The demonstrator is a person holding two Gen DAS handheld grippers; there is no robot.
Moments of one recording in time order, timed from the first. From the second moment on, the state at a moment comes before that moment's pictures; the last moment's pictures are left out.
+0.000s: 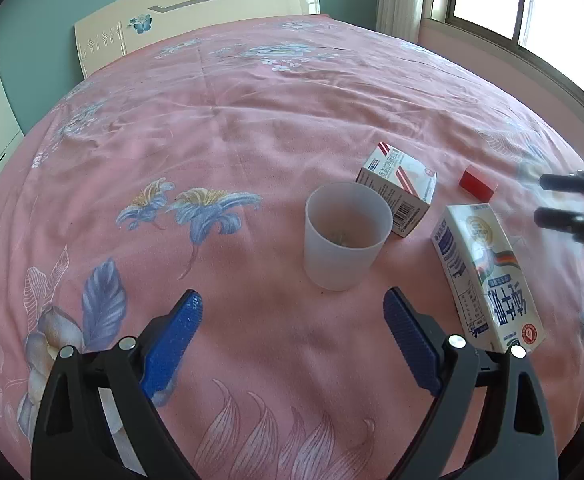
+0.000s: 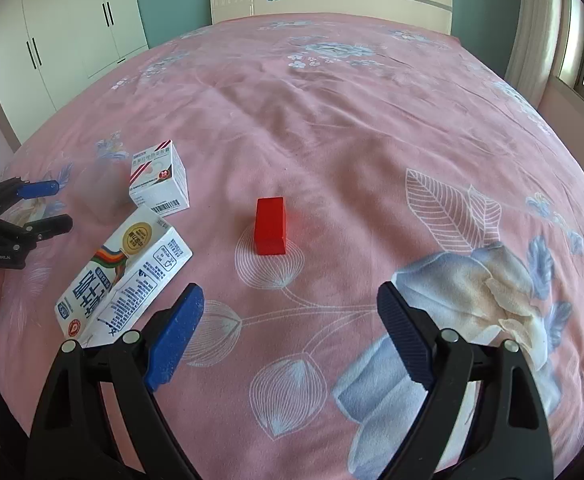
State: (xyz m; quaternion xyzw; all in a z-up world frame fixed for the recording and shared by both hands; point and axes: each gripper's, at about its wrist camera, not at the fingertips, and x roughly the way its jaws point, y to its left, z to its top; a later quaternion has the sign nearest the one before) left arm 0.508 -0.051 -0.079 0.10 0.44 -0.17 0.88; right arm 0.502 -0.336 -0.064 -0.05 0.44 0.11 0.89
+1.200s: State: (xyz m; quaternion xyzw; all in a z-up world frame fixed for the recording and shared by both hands) left arm 0.567 -0.099 -0.110 0.14 0.47 -0.22 0.84; right arm 0.575 -0.298 -0.098 -0.13 0.49 0.16 0.85
